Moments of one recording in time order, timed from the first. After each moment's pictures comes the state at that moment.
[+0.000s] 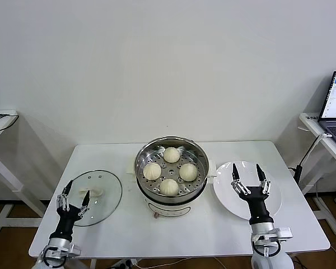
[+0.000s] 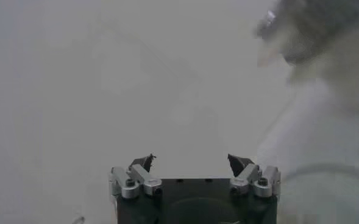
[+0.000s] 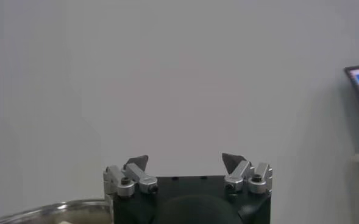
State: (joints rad) left arm 1.45 -1.36 -0.76 -1.66 0.97 -0.35 -0.20; right arm -1.46 1.29 0.55 1.89 0.42 0.37 0.02
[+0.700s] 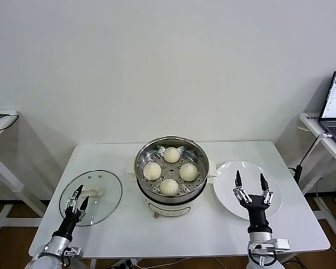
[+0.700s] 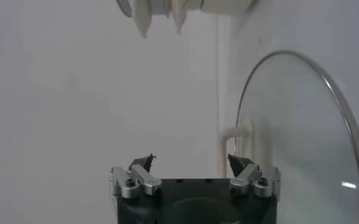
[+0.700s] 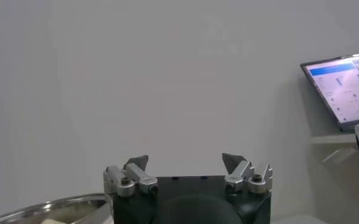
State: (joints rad) left arm 1.33 -1.33 -0.78 -1.45 1.43 -0.37 -0.35; right arm -1.50 1.37 0.56 1.88 0.38 0.42 0.04
